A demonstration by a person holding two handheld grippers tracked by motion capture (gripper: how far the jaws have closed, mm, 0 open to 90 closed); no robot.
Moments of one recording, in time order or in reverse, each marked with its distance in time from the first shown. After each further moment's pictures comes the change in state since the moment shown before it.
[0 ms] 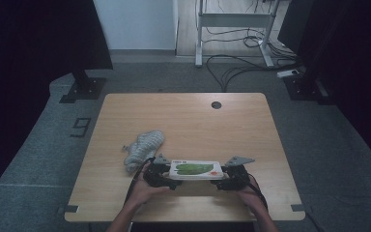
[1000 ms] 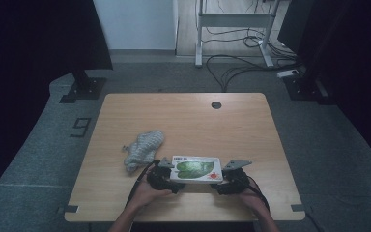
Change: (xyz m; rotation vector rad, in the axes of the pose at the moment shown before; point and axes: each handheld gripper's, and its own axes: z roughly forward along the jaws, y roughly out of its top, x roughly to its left) left arm -0.006 -0.005 0.012 0.056 -0.013 0.047; right arm 0.002 -0.008 0.002 0.069 0.030 -0.074
